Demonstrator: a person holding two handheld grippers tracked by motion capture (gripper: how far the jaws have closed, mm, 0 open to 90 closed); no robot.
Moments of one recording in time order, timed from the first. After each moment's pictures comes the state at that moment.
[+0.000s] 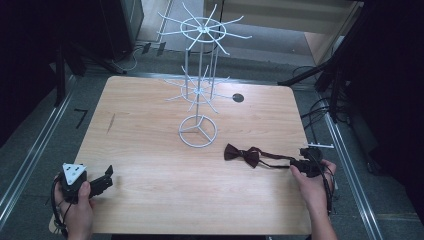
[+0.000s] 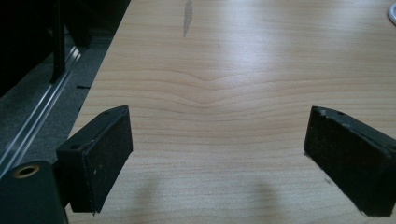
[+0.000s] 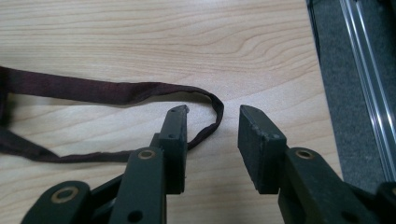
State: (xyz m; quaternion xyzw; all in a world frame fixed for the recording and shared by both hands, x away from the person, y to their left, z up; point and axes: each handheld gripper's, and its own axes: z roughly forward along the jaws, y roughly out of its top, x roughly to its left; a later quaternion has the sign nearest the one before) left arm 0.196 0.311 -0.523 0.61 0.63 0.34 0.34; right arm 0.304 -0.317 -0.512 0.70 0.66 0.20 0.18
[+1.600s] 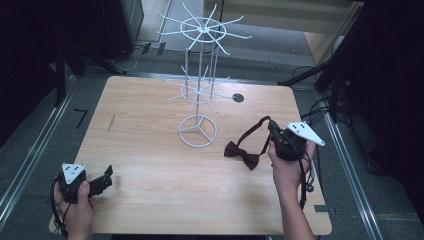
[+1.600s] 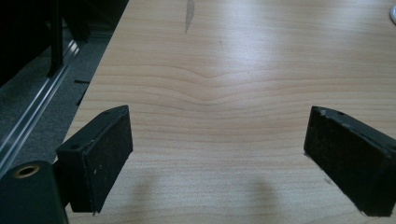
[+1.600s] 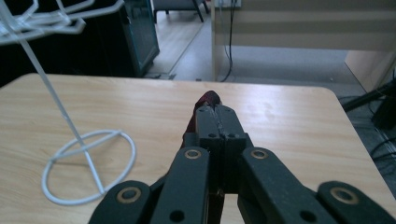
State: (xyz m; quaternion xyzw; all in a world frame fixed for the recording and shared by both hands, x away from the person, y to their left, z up) left arm 0.197 0.312 -0.523 0.61 0.64 0.34 0.34; right arm 0.290 -0.221 -0.417 0.54 0.61 0.48 0.32
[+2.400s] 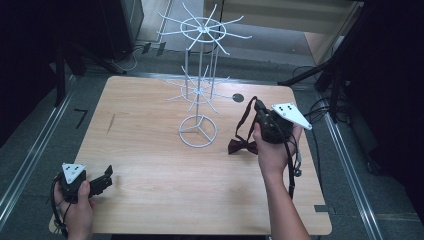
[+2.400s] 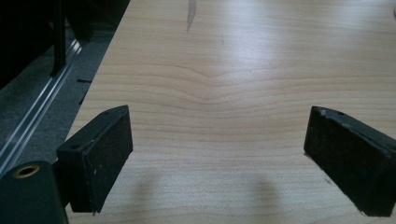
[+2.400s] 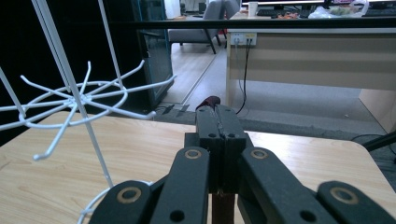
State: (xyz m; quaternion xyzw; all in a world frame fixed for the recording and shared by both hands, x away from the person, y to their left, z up) left arm 0.197 0.311 -0.523 0.61 0.64 0.34 0.33; right arm 0.309 -0.178 -0.376 0.50 0.60 0.53 0.34
